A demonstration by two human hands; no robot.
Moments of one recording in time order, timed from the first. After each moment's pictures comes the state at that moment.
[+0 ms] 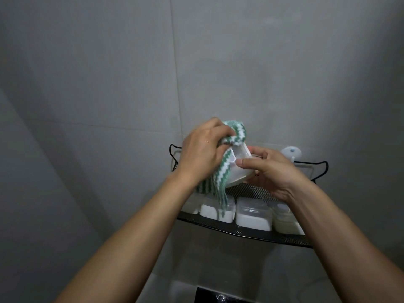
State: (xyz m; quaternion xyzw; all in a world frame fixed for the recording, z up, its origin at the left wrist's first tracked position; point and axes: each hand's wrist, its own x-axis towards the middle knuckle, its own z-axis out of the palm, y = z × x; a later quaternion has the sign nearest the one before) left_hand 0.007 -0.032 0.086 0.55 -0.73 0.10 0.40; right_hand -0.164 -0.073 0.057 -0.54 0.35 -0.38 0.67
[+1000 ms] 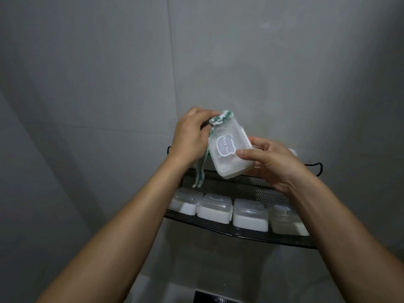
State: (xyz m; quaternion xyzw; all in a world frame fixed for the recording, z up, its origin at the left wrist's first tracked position) left_hand 0.021 -0.052 0.101 0.56 -0.67 0.04 0.48; right_hand -0.170 -0.072 0.079 -0.55 0.33 -0.41 0.64
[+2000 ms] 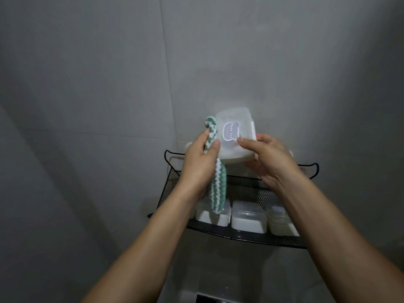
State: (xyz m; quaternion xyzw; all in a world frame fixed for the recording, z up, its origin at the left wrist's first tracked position) left_hand -0.011 -0.042 0.057 0.49 -0.50 -0.33 0.64; right_hand -0.154 -0.074 0.089 -0.42 0.37 -0.53 0.63
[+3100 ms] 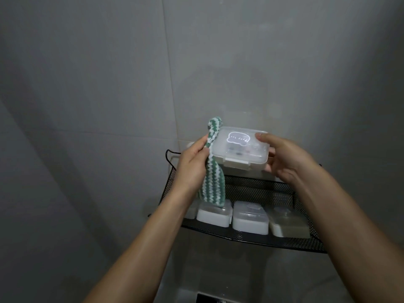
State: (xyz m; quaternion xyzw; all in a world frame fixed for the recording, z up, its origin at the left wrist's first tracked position) left_hand 0.003 -0.032 0.051 0.47 -0.49 -0.36 0.64; right_hand -0.180 -0.099 0.089 -0.41 0.44 -0.46 0.65
